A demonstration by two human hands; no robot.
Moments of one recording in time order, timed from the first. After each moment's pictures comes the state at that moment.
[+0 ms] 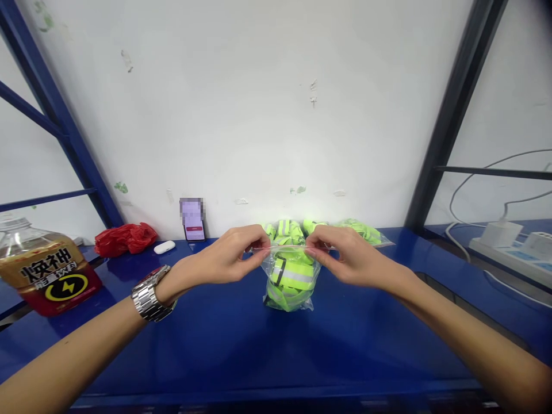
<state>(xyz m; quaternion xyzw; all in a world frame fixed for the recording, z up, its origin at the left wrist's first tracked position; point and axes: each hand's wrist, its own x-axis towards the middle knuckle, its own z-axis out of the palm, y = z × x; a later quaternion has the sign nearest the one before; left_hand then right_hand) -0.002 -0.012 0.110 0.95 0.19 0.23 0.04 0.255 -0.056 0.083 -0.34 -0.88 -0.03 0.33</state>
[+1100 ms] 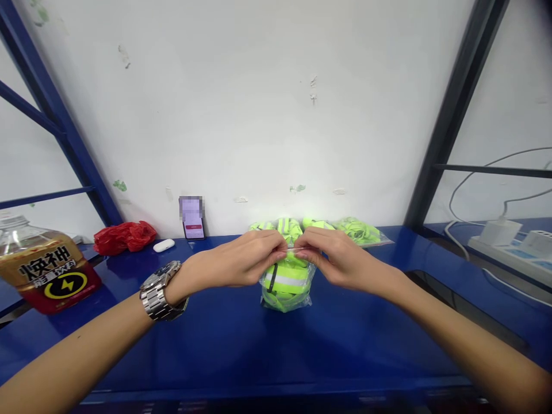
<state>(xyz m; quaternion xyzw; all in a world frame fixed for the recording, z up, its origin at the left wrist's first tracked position) 0.021 -0.028 0.119 0.98 0.17 0.13 0.00 0.242 -0.059 0.082 -0.29 -0.89 -0.04 0.33</state>
